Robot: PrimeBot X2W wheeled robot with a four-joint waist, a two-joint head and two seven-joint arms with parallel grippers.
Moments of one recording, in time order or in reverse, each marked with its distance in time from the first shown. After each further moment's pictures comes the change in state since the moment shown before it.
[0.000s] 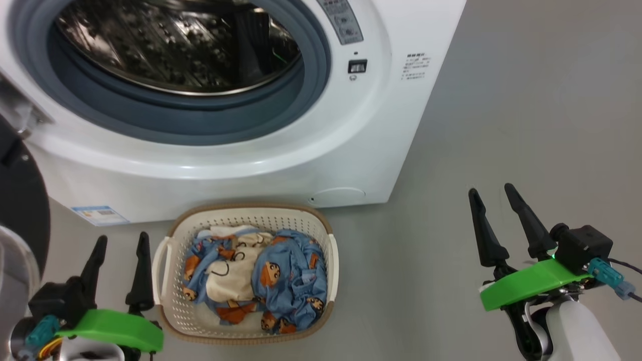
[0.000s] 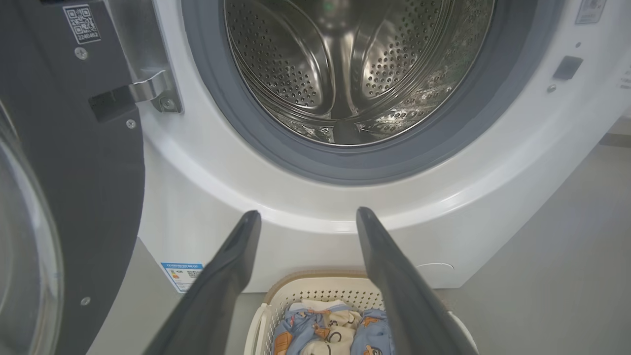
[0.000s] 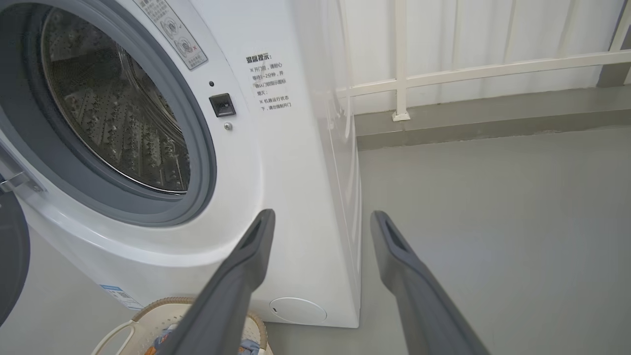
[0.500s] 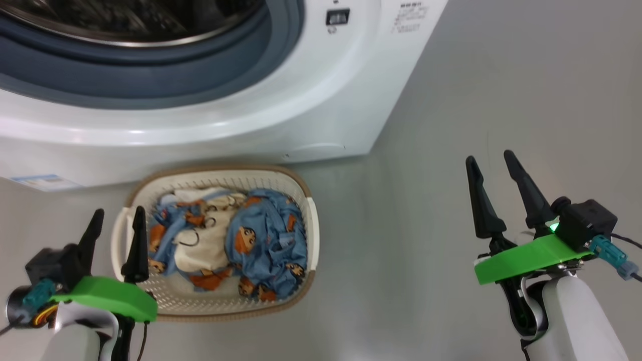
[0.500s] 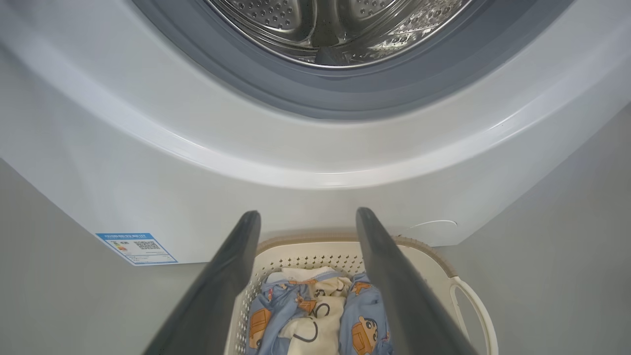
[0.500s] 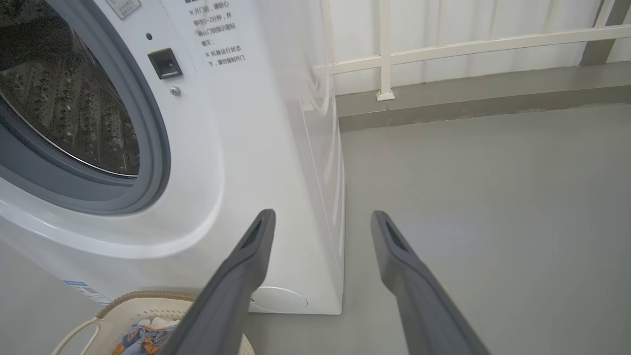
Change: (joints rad) left arm -0.148 0.000 0.008 0.151 0.022 -0.037 0.000; right arm -0.074 0.032 -0.012 -0.037 -0.034 0.000 0.000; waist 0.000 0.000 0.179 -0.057
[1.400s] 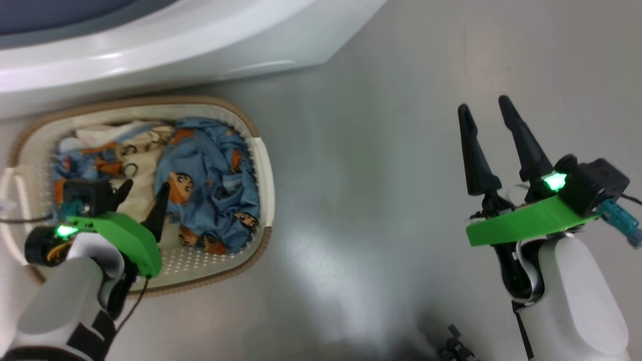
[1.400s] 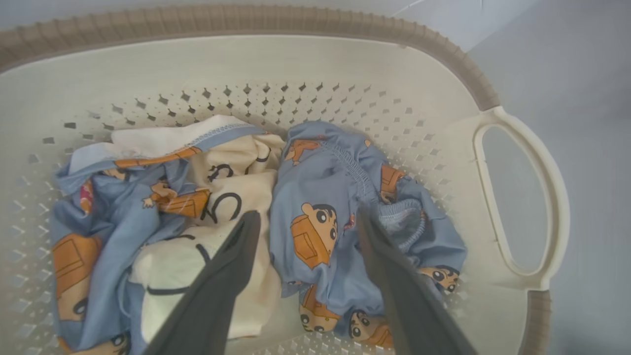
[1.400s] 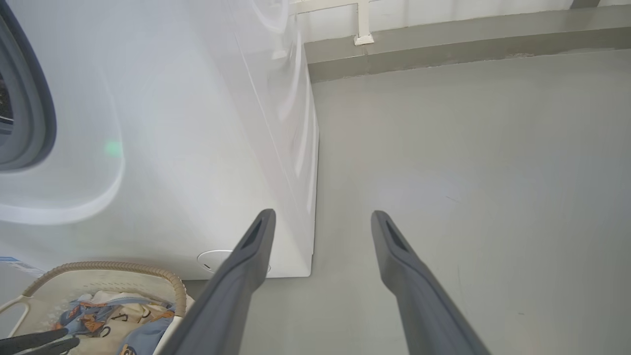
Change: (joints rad) left arm -0.395 0.088 -0.402 0.471 -0.223 -0.014 0.068; right arm -0.110 0.009 0.037 -0.060 0.017 0.000 -0.004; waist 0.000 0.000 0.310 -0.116
